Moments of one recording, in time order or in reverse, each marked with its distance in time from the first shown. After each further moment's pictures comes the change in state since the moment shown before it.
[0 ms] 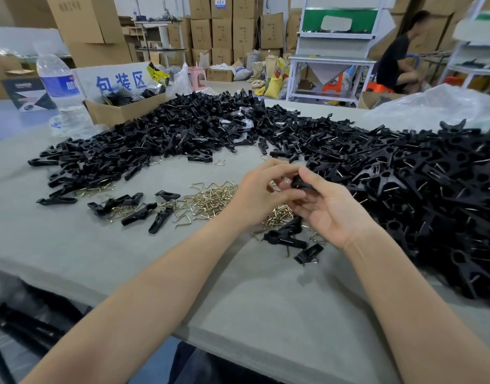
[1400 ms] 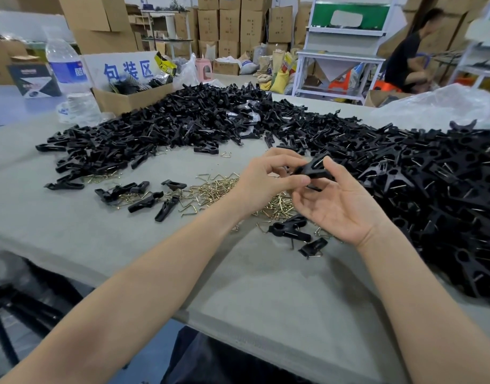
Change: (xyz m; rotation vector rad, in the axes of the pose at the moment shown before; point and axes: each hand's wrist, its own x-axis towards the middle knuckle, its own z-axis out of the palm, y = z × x) left_hand -0.001 0.015 -0.007 -0.348 0.017 -0.200; right_hand -0.001 -0.004 -0.011 0.273 -0.208 0.218
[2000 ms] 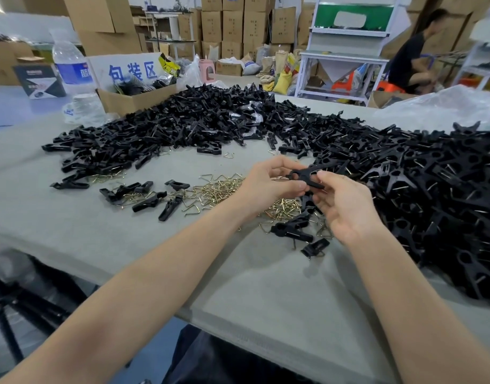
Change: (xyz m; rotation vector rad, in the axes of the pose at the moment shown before) left_hand -0.001 -0.009 0.003 -0.242 -0.003 -0.209; right_hand 0.010 0.009 0.006 -0.338 0.578 -0.394
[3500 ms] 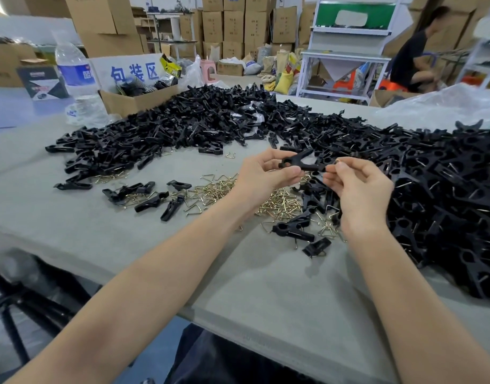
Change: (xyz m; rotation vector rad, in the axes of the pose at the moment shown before) left_hand 0.010 0.000 -0.004 -0.226 0.134 0.004; right_hand 0.000 -0.001 -0.004 -0.113 0.150 -0.413
